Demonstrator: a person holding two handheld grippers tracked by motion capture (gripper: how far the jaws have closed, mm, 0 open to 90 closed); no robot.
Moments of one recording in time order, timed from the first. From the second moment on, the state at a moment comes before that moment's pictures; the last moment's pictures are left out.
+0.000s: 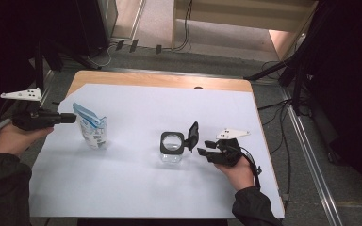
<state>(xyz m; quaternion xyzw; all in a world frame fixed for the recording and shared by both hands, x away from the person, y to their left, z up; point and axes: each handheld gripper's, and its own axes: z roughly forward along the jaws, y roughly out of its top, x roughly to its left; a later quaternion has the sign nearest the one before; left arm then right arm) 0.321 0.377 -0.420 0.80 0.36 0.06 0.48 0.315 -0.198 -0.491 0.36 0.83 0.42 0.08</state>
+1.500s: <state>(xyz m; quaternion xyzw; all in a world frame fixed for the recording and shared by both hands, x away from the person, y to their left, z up) 0.330 0.356 -0.413 0.83 0.29 0.05 0.46 0.316 -0.198 -0.490 0.35 0.83 0.42 0.09</state>
